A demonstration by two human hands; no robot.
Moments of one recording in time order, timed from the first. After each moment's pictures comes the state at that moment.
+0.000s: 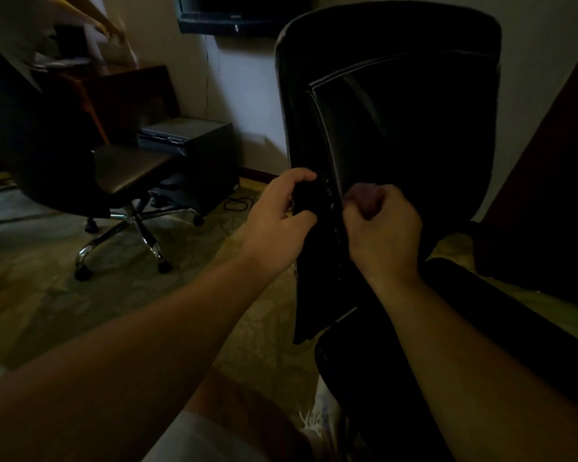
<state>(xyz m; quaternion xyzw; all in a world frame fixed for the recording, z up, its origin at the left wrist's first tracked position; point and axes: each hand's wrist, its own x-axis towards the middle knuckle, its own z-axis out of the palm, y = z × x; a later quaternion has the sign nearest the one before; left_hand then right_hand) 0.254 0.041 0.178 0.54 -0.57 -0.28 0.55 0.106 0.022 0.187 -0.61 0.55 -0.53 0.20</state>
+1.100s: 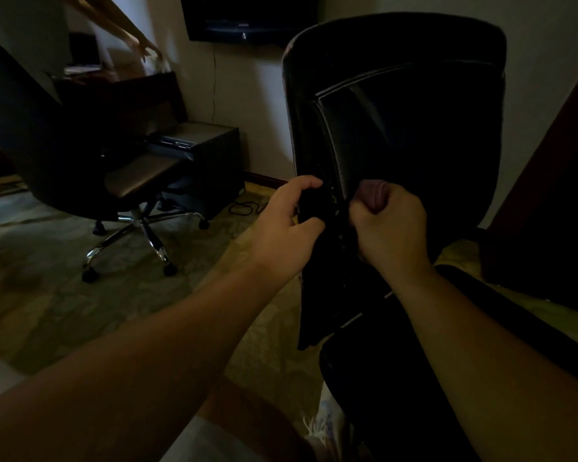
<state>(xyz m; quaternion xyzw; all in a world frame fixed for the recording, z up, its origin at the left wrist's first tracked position) 0.250 0.043 0.180 0.56 -0.55 -0.28 0.55 0.103 0.007 0.196 -0.62 0.54 -0.51 0.25</state>
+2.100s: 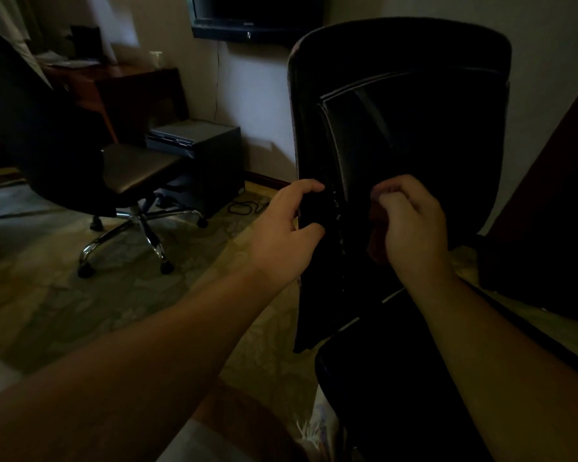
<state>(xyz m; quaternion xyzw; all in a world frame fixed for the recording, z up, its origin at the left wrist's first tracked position) 0.253 0.041 0.174 0.54 -0.56 -0.29 0.56 0.086 0.013 0.210 -0.60 0.48 -0.55 0.32</state>
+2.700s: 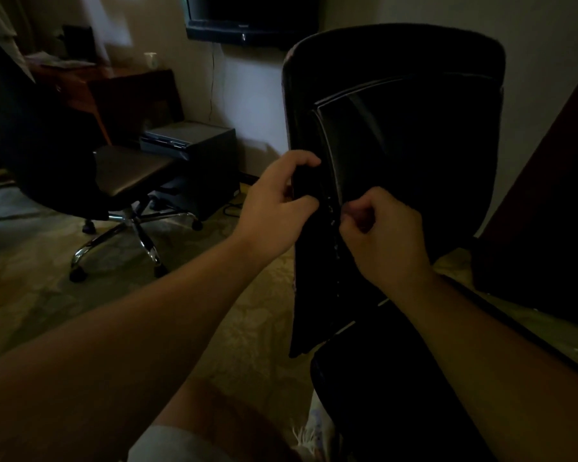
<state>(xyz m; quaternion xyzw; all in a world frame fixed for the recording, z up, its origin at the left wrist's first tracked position) 0.263 0.031 0.217 0.50 -0.59 -0.28 0.57 0.095 0.011 0.206 -0.73 0.49 -0.44 0.16</state>
